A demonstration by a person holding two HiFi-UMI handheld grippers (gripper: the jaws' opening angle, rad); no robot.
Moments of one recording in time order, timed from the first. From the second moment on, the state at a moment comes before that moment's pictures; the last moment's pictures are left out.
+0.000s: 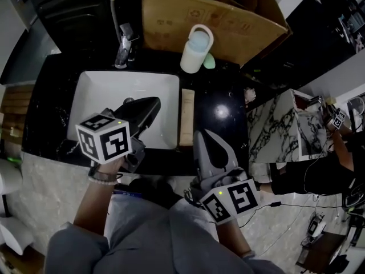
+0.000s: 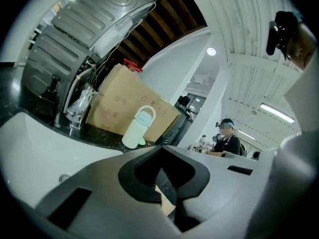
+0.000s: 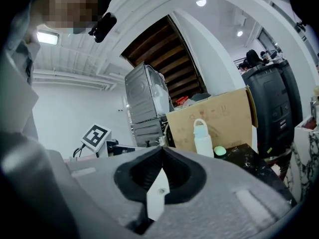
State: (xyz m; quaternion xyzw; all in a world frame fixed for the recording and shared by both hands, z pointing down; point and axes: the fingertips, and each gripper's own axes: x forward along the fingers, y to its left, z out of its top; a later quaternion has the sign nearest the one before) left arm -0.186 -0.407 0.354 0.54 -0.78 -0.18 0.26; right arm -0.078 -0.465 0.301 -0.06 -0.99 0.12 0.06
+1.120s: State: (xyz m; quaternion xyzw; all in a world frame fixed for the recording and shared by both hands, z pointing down) left arm -0.187 -0.311 0.292 0.50 -0.82 -0.20 0.16; right arm -0.122 -0.411 0.290 -0.10 -0.99 0.10 0.06
